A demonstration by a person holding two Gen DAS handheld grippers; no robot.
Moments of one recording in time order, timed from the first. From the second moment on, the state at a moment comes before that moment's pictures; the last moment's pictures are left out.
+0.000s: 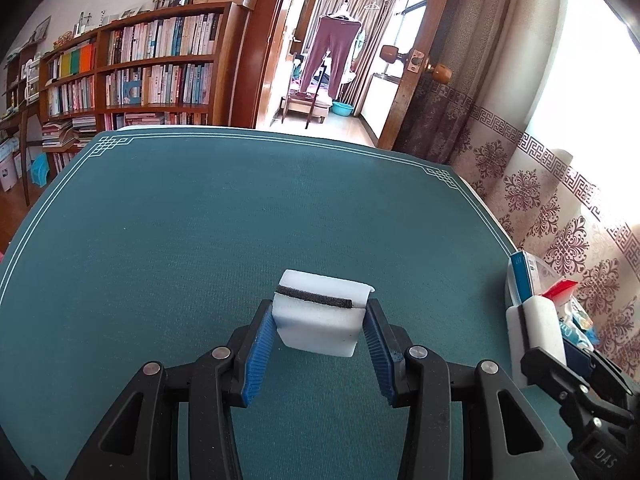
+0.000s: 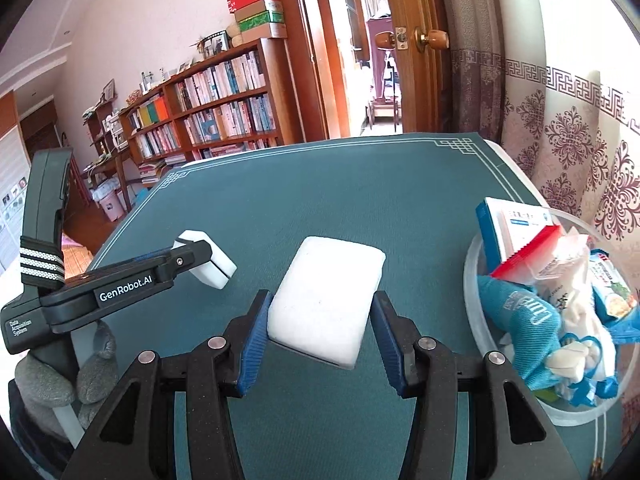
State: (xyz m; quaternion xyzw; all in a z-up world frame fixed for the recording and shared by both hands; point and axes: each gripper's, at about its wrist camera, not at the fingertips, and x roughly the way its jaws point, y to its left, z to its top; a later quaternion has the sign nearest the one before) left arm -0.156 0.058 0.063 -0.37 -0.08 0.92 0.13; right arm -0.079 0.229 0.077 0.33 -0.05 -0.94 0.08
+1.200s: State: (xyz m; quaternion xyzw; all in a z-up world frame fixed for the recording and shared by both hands) left arm -0.112 0.125 0.075 -0.37 -0.01 0.91 0.20; right arm -0.073 0.410 0.079 0.33 -0.07 -0.94 -0.08
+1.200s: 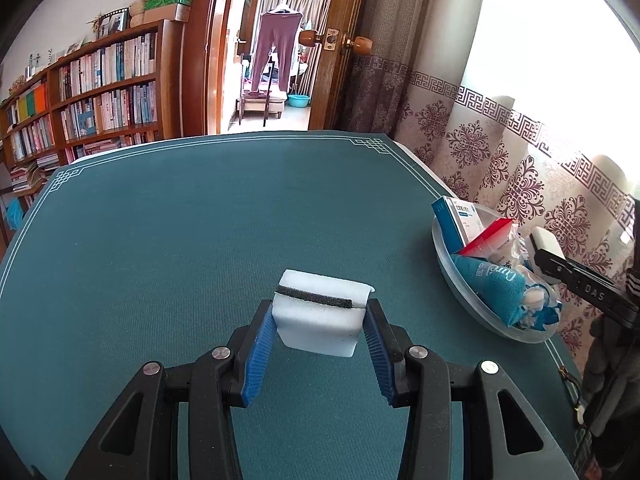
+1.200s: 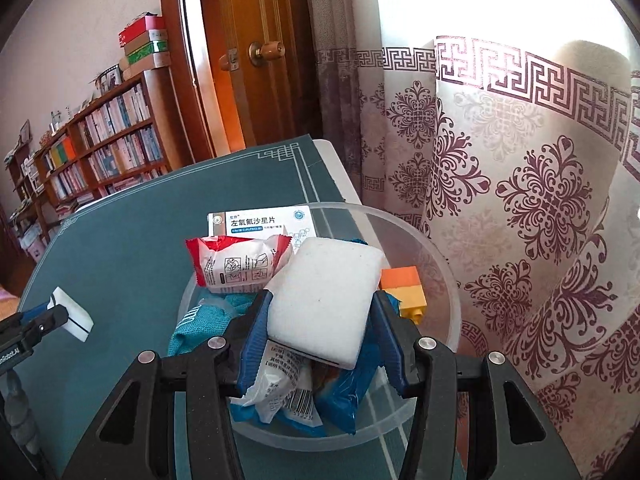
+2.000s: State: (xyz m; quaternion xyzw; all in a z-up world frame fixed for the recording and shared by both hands) left arm -0.085 0.241 0.105 -0.36 0.03 0.88 0.32; right arm 0.014 0.426 0.099 0.25 -0.10 -0.96 -0.06
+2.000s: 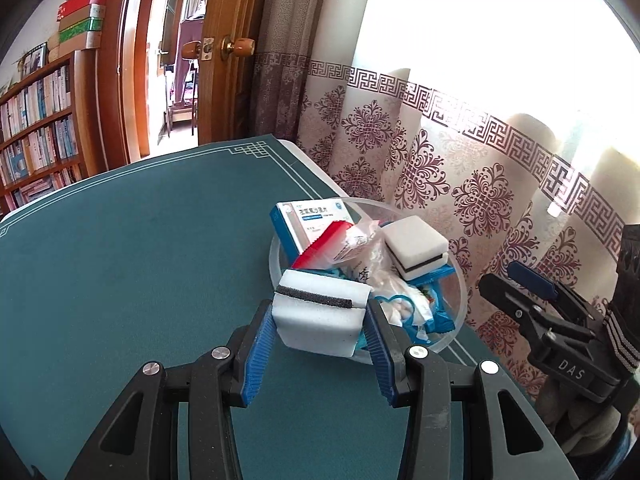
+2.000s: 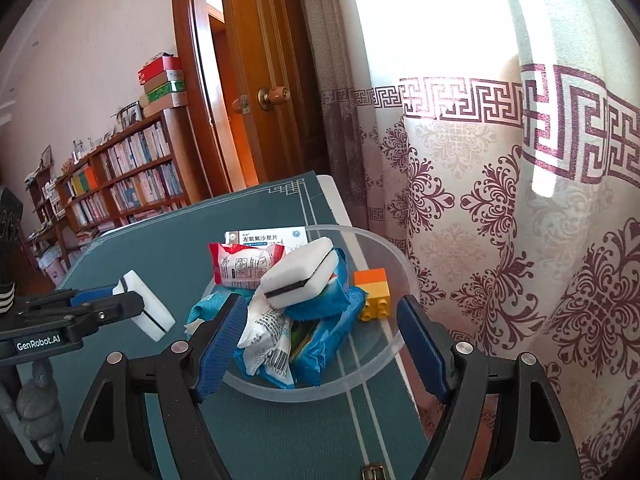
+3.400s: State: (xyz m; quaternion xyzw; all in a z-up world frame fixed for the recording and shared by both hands) left arm -0.099 0.272 0.090 -0.38 0.01 0.86 0.34; right arm 0.021 0.433 0.083 0.25 -0.12 -0.96 -0.04
